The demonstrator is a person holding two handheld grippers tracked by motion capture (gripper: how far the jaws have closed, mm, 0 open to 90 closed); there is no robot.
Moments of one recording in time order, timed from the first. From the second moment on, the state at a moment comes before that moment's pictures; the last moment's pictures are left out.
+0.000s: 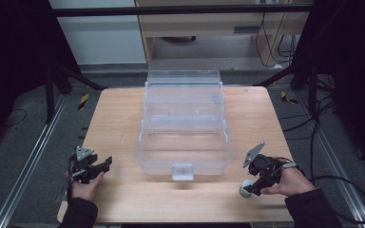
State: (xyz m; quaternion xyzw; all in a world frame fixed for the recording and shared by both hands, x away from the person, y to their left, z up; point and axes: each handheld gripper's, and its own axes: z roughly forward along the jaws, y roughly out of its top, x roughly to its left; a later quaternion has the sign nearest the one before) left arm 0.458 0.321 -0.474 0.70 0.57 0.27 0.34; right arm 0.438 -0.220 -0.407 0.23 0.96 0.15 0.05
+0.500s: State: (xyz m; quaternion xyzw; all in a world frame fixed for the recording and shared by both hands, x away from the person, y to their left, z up) left arm 0.458 0.321 -0.475 0.70 0.57 0.27 0.34; right arm 0.437 -0.218 -0.420 0.22 0.96 0.14 0.03
